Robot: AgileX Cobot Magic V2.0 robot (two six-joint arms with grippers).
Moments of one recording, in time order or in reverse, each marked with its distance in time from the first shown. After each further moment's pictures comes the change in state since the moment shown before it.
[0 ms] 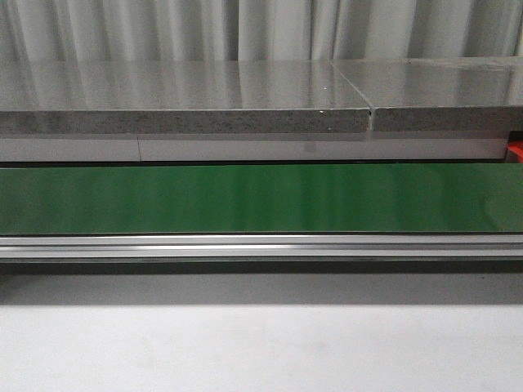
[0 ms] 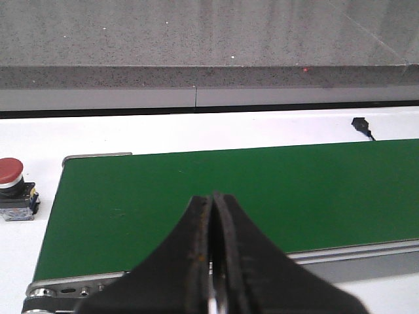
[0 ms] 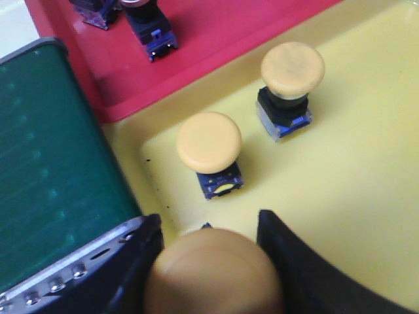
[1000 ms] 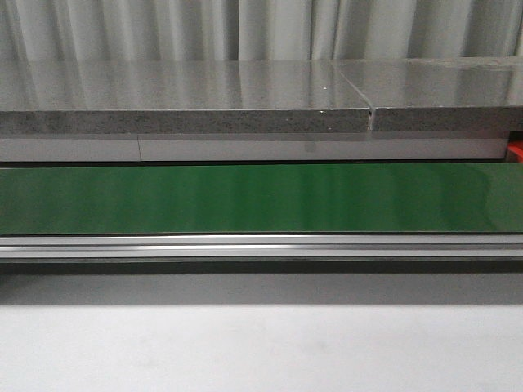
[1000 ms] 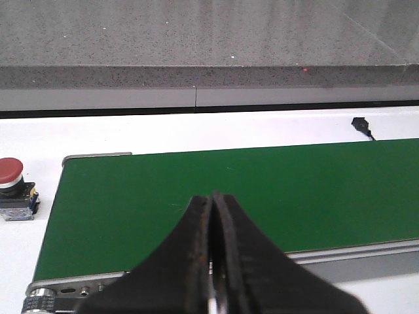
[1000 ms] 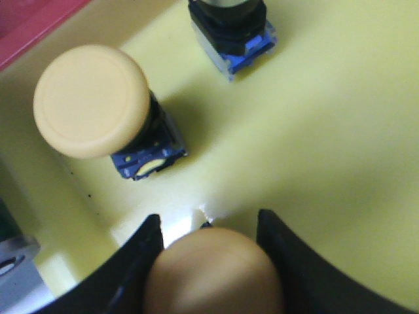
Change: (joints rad) left arm 0.000 0.000 0.000 0.000 0.000 0.000; right arm -0.023 0.302 0.000 0.051 -0.126 0.007
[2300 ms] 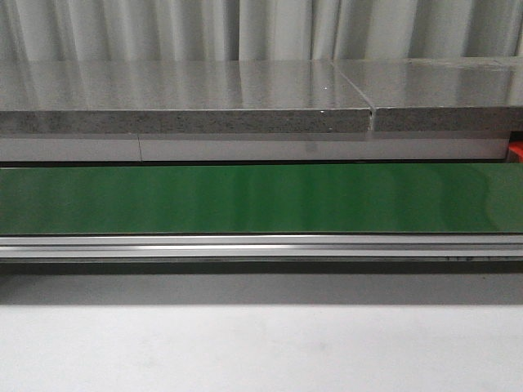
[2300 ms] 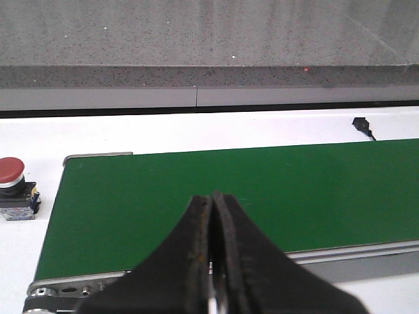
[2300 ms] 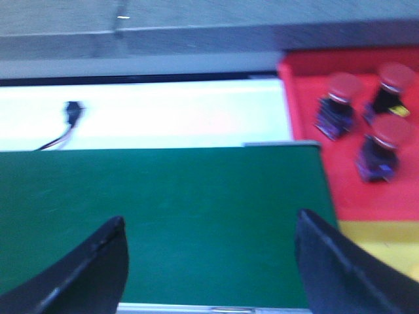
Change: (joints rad) left arm 0.000 0.000 0.000 0.000 0.000 0.000; right arm 0.450 -0.537 -0.124 0.012 0.255 -0.132
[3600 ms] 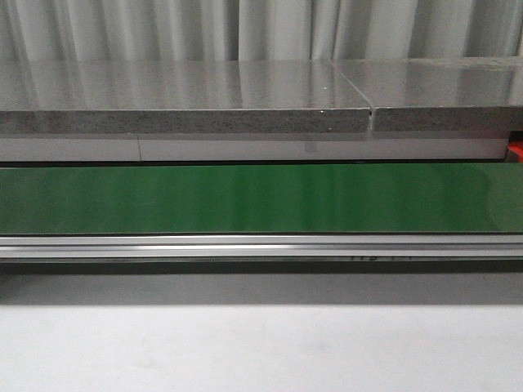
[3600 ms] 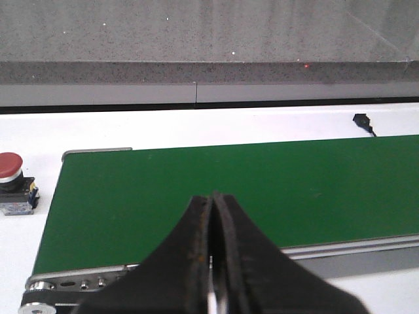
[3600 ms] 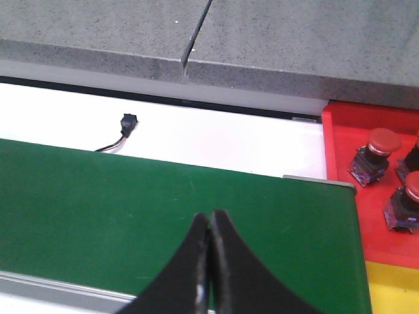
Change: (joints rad) left arm 0.000 0.000 0.021 0.000 0.000 0.000; right arm 0.087 -0.110 0.000 0.000 0.037 -0.047
